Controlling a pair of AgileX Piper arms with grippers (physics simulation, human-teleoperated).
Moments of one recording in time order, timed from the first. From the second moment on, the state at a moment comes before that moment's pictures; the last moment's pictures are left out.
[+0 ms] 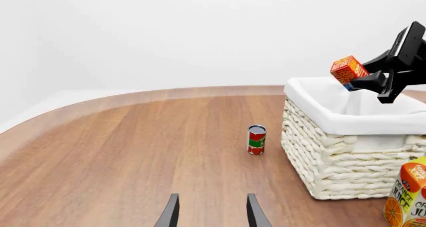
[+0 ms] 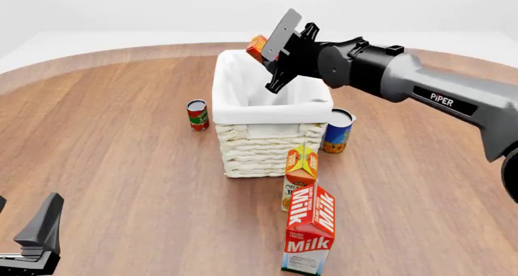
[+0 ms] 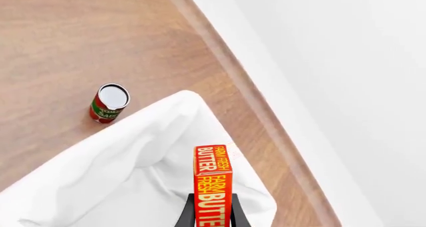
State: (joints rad) left arm 0.00 0.00 0.00 0.00 0.00; right arm 0.48 1.91 -1.59 0.16 -0.72
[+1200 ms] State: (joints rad) left arm 0.00 0.00 0.00 0.00 0.00; right arm 0.48 1.95 -1.62 0.14 -0.68
